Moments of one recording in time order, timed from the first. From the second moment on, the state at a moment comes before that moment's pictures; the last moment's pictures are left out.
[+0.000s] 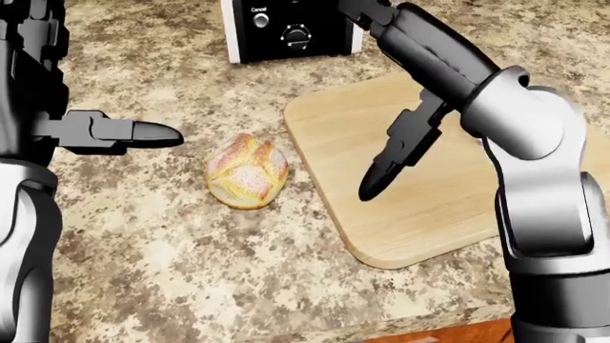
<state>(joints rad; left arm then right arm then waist) -0.56 0.23 0.16 0.01 -0.12 -0.02 -0.04 -0.80 -0.28 -0.07 0.13 -0.40 0.05 0.69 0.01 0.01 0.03</state>
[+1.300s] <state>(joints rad) -0.62 0.27 0.18 0.09 -0.15 -0.01 0.01 -0.89 -0.09 0.00 0.65 -0.13 -0.21 0.74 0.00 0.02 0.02</state>
